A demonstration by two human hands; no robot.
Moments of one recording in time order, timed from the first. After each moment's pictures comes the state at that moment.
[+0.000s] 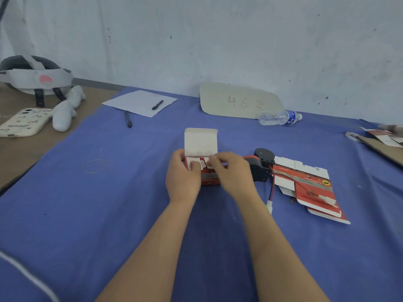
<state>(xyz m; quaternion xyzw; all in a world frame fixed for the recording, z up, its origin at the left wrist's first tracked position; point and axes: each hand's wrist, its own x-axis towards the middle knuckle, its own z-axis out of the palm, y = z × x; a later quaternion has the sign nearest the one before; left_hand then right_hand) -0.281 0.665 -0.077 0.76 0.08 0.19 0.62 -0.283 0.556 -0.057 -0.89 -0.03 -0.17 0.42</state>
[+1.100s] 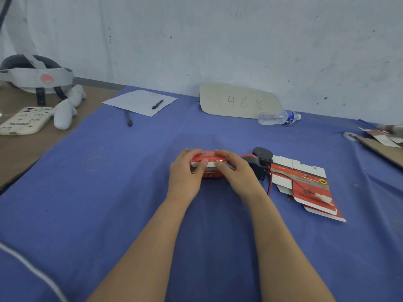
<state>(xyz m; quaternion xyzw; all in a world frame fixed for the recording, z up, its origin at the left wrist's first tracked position) -0.281 0.671 -0.082 0.82 -0.06 0.18 0.54 -0.281 0.529 -0.070 -0.83 -0.06 -0.09 0.55</state>
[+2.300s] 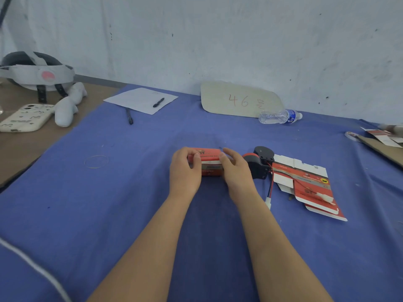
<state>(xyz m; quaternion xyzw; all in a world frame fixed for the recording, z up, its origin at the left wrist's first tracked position) -0.277 0.668 -0.080 0.79 0.01 0.19 0.58 -0.276 0.553 -0.072 -0.74 0.07 -0.12 0.66</state>
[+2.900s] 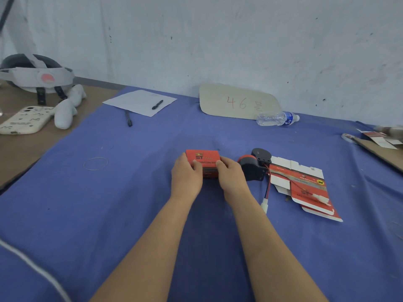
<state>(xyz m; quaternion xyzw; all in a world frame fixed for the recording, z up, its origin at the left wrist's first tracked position) -0.279 0.662 -0.075 0.82 0.05 0.12 0.55 -0.272 0.559 -0.076 -0.79 0.08 -0.09 0.61</state>
